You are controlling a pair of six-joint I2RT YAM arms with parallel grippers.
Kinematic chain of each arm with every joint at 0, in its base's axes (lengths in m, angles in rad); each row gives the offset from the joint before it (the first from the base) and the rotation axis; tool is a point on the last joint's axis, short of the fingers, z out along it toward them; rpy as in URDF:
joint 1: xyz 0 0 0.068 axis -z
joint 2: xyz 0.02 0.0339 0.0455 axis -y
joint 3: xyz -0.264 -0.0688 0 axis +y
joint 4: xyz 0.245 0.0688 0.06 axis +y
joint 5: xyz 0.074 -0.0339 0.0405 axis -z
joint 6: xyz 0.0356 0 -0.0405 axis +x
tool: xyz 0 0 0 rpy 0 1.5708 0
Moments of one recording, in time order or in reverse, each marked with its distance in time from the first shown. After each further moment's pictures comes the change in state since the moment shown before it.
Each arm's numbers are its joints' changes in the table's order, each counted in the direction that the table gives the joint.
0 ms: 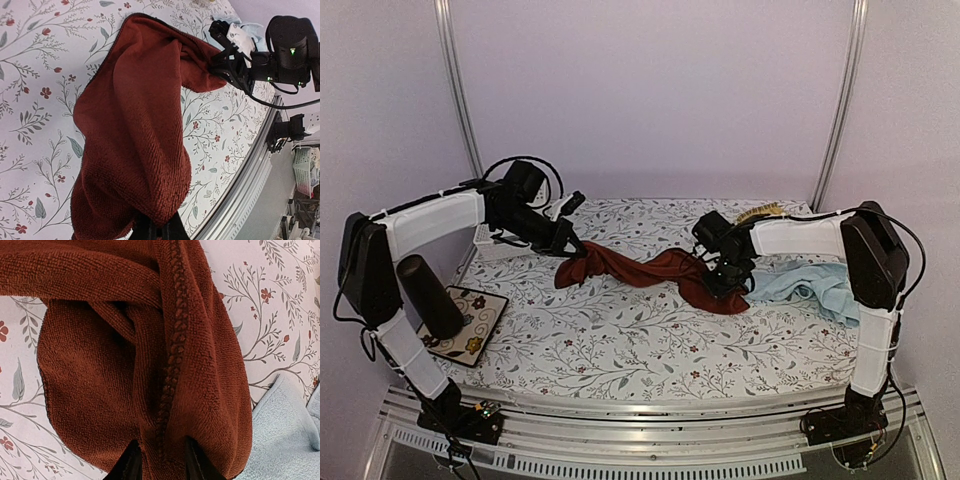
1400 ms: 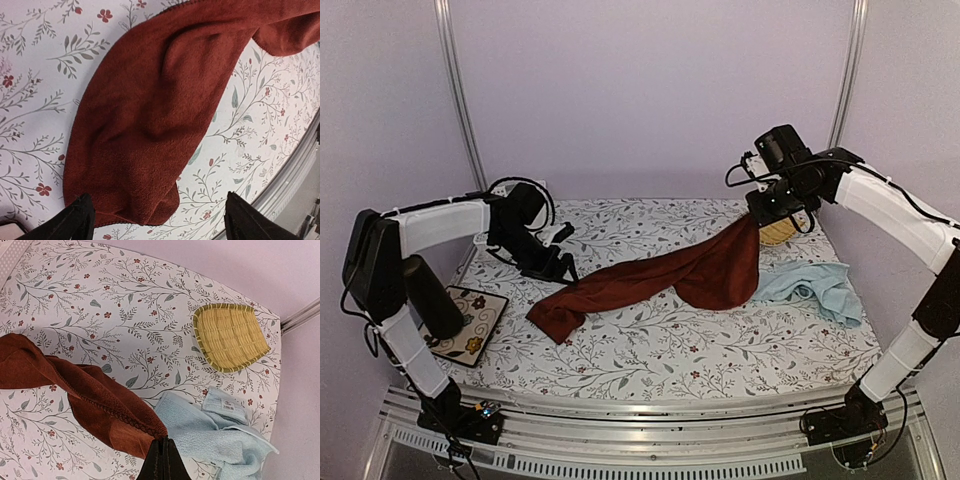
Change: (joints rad) left arm -0.023 -0.034 0.095 0.119 -0.213 0.075; right arm 0.111 0.401 -0.197 0.209 0.052 -0.033
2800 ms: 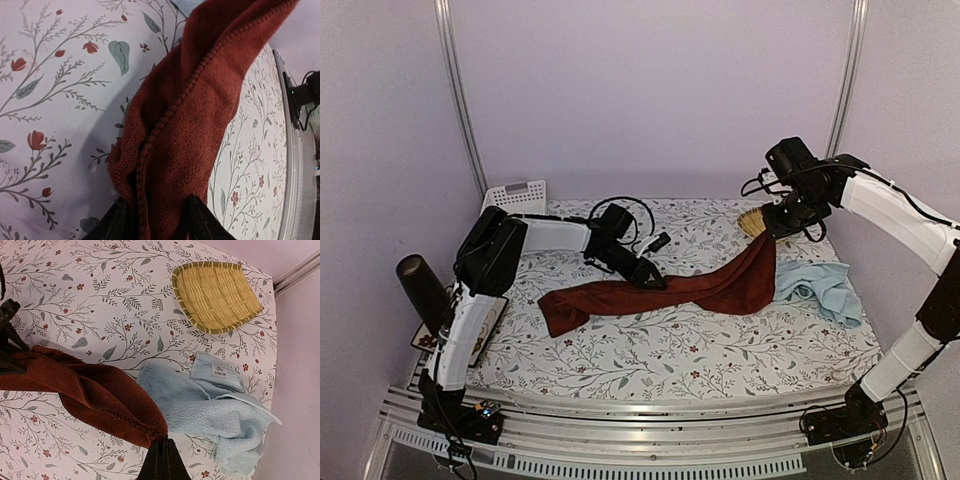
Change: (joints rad) left arm 0.215 -0.730 -0.555 -0.418 0.391 0.129; right arm 0.068 0.032 0.077 0.090 -0.003 0.060
